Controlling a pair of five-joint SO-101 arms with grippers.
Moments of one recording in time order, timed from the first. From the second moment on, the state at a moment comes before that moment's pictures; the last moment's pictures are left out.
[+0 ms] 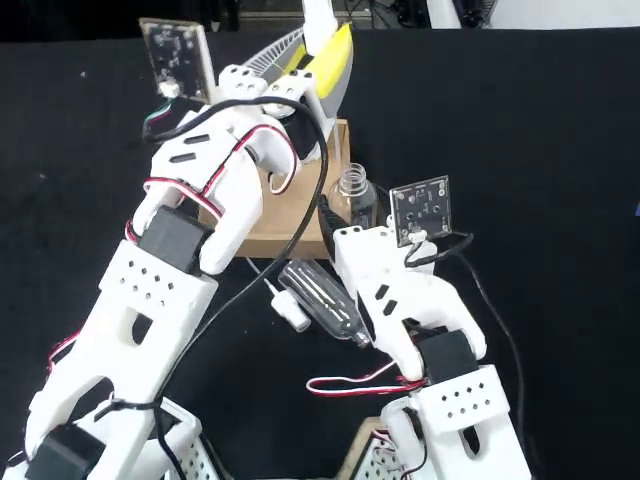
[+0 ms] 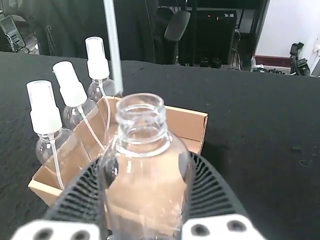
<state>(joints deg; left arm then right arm) 23.3 -31.1 13.3 19.8 19.5 -17.1 -70.6 70.4 30.1 -4.7</state>
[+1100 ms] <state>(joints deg) 26.7 -31.1 16.2 19.8 19.5 -17.1 -70.6 70.4 30.1 -4.7</state>
